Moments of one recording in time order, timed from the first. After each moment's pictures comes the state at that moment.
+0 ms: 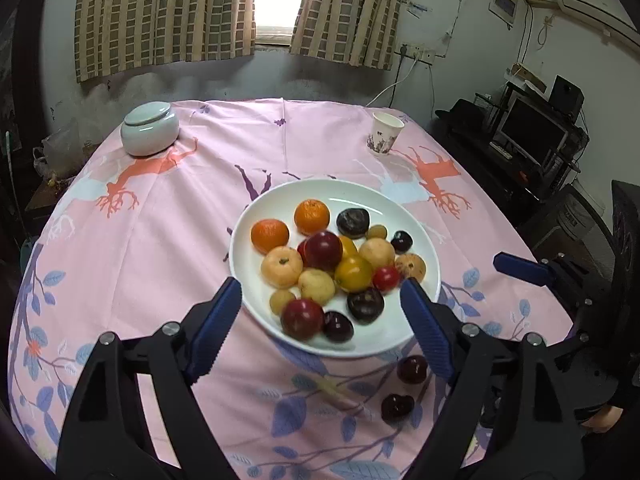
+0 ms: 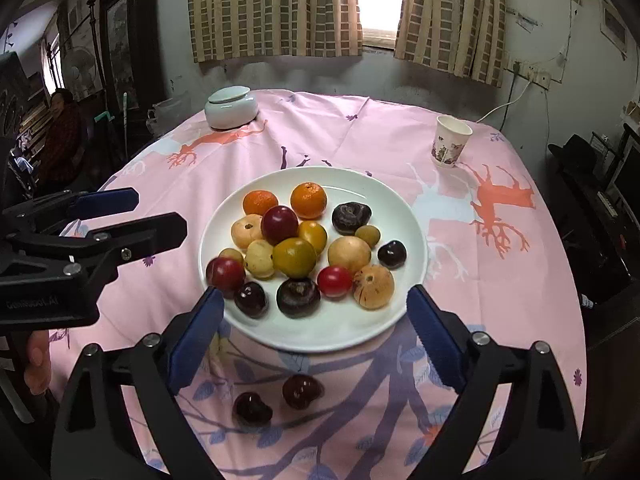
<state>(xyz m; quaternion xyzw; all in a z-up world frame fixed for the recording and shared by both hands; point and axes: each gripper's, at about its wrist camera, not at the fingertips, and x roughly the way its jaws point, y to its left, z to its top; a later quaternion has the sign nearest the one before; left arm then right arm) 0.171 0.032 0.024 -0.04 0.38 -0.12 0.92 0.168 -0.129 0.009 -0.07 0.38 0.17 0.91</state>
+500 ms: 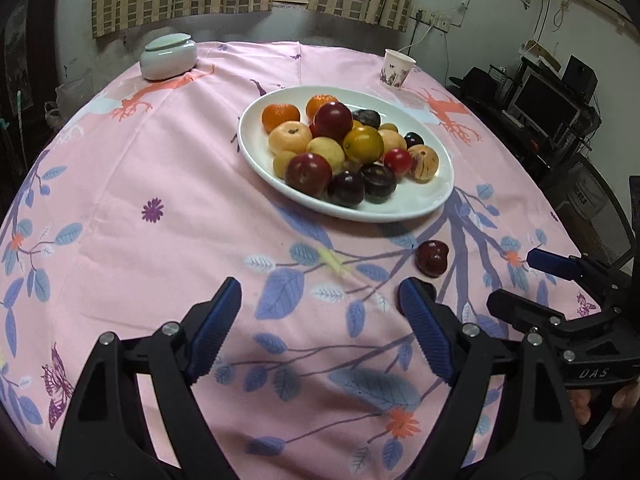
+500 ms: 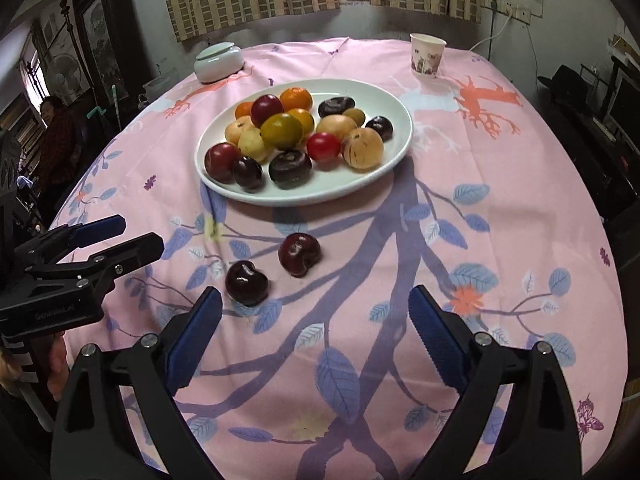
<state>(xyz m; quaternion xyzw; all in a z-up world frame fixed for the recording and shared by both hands) 0.104 0.034 -0.055 -0.05 0.43 -0.09 0.90 0.106 -0.162 -0.056 -0.01 0.45 0.15 0.88</state>
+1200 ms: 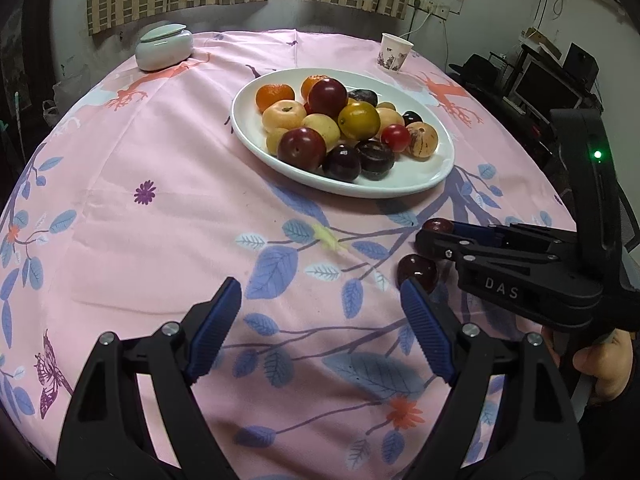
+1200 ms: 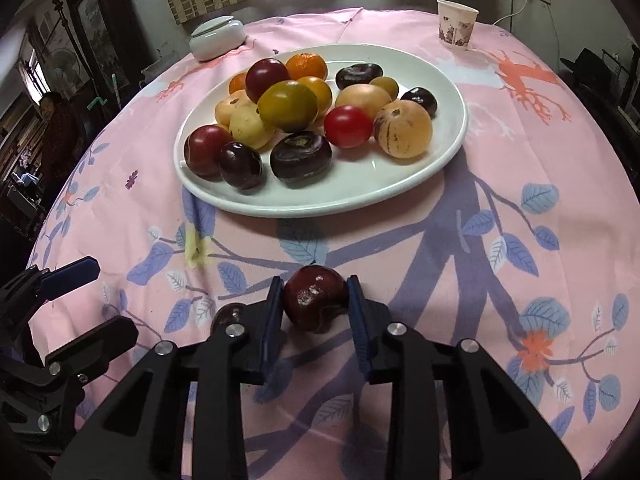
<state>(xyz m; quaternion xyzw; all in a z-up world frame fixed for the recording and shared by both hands) 0.098 0.023 -0.066 -0.03 0.44 -0.09 0.89 0.156 -0.135 -0.091 0.00 0.48 0.17 0.86</state>
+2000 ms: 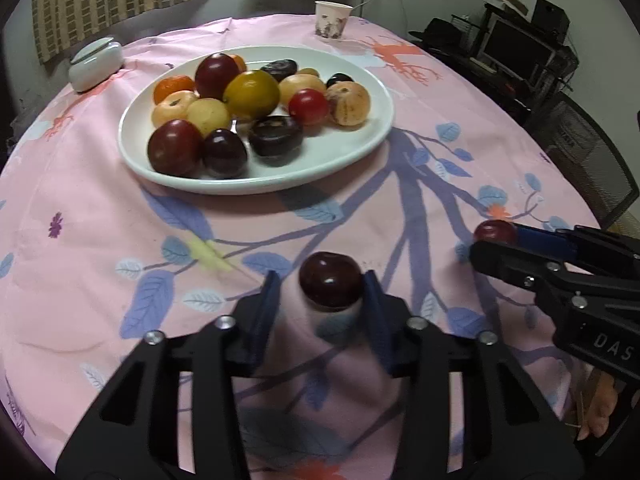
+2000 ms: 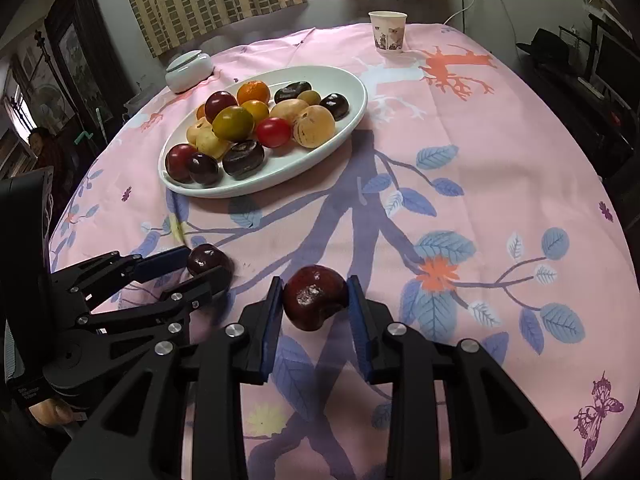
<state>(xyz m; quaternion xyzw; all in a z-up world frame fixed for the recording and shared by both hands) 0.125 -0.052 -0.096 0.01 0.46 -0.17 0.87 0.109 -0.200 -0.074 0.04 0.46 0.13 0.88</state>
